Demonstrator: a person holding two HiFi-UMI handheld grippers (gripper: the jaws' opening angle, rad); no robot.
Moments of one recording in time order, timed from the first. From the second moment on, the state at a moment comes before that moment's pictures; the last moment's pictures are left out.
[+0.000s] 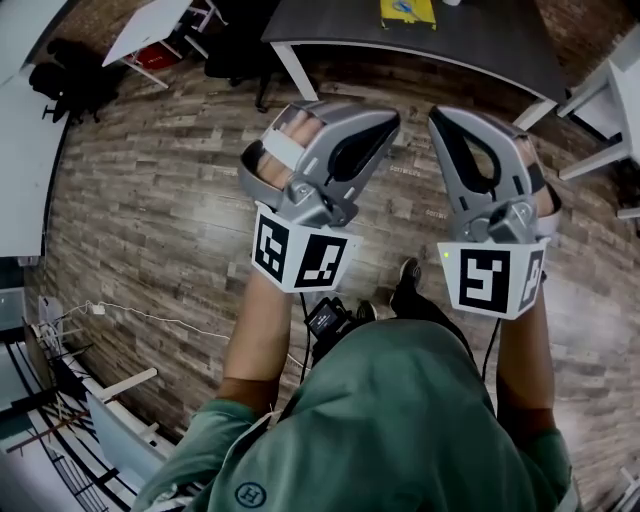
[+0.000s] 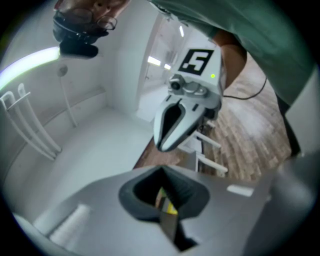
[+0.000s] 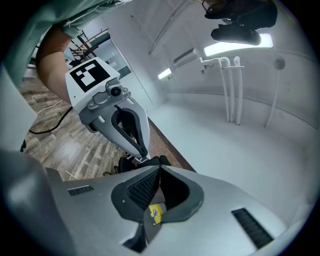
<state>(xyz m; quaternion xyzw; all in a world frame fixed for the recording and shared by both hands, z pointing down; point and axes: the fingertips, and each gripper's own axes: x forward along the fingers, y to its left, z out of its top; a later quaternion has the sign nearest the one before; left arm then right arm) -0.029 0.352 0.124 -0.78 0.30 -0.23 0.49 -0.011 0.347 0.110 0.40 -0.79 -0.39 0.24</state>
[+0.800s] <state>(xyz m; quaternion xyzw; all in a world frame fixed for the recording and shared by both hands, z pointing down) 0.029 0.248 0.121 -0.77 0.32 -0.26 0.50 0.045 0.244 0.098 0.39 -0.80 -0.40 0.20</state>
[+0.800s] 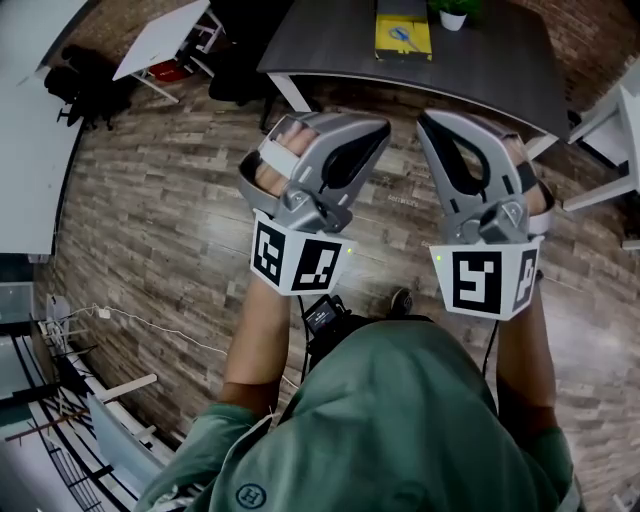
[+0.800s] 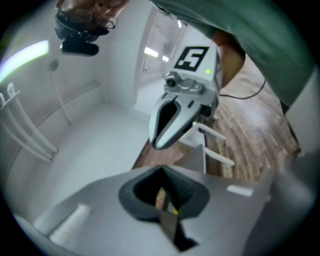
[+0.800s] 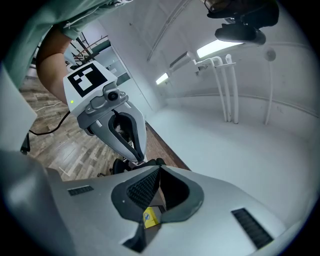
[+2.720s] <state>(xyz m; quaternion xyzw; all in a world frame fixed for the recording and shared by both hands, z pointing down) -0.003 0.030 0.143 -0.80 0.27 -0.22 0.49 0.030 0.030 0.119 0.44 -0.78 -0.36 0.25</state>
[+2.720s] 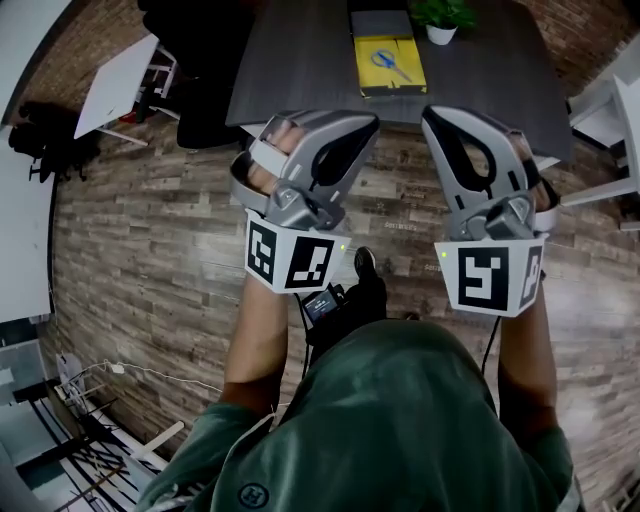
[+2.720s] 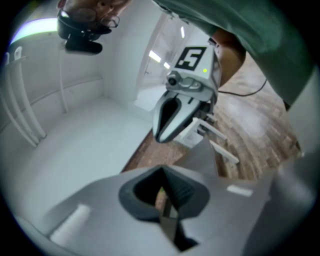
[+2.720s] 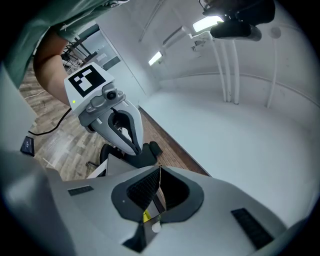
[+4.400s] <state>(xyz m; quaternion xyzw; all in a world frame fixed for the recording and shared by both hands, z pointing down) -0.038 -0.195 0.162 -0.82 0.28 -0.22 0.45 -0.007 -0.208 0.157 0.42 -0.81 -0.30 0.29</state>
